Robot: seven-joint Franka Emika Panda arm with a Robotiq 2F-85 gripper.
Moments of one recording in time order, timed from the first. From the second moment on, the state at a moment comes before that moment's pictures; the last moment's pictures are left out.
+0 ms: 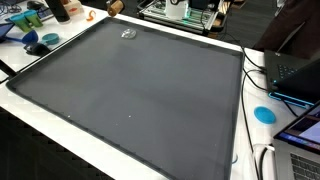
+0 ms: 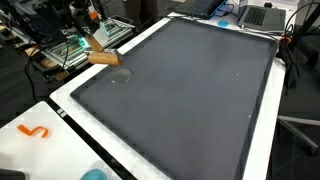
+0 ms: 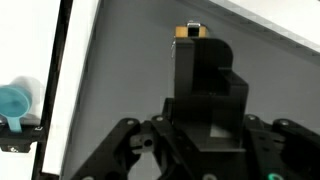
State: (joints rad) arm -0.10 -0.37 -0.42 -2.45 -0.01 2.11 -0.88
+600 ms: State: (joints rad) arm -0.14 -0.31 -0.44 -2.41 0.03 2.08 -0.92
